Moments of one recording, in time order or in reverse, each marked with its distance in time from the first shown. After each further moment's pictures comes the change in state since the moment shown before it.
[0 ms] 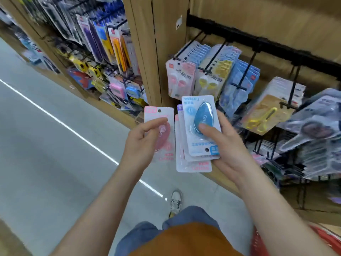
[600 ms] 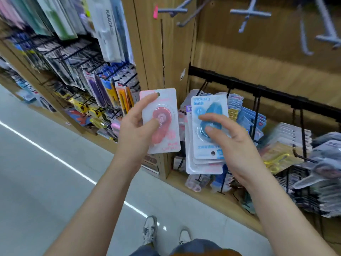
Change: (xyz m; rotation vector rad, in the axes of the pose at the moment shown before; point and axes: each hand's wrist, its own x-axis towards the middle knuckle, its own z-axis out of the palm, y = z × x) left_hand 0.119 0.104 -0.043 -0.252 -0.125 0.296; right_hand 0.075 -0.073 0.070 -0.509 0.113 -0.382
